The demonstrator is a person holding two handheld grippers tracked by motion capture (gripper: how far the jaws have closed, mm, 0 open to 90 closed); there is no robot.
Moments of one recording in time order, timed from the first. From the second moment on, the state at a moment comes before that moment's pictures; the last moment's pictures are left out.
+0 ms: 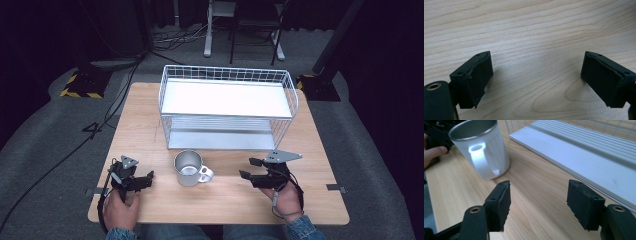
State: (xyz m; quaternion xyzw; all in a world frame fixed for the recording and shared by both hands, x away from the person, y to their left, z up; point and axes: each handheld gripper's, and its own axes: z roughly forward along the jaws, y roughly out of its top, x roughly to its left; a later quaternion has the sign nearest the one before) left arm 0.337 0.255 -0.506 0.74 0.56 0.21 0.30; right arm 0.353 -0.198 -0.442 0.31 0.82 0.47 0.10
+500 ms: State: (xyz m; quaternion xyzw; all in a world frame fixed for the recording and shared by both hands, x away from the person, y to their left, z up) left arm 0.339 0.254 -0.506 0.74 0.56 0.21 0.30; right arm 0.351 -0.144 -0.438 0.27 0.83 0.48 0.07
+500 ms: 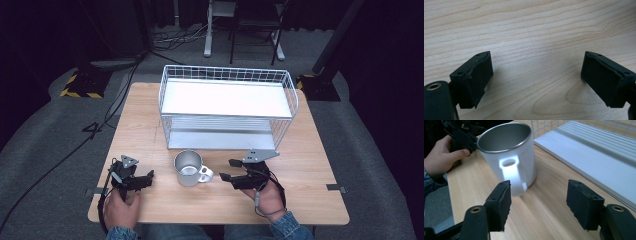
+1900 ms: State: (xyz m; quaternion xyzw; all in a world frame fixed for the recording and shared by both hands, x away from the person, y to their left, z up) left arm 0.339 0.254 -0.506 0.74 0.56 0.21 0.30; right arm 0.348 -0.089 -0.451 0.18 0.87 0.45 0.11
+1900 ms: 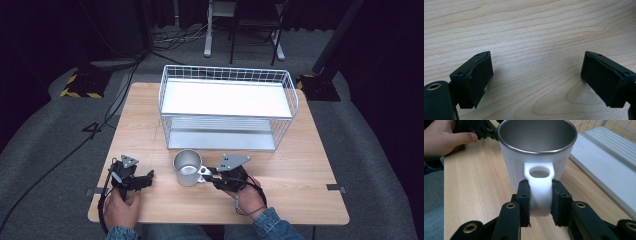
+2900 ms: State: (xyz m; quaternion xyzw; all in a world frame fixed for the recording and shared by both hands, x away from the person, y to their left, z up) left arm 0.339 0.254 -0.506 0.74 0.56 0.21 0.30; right arm 0.374 -0.132 -0.412 0.25 0.82 0.49 0.18
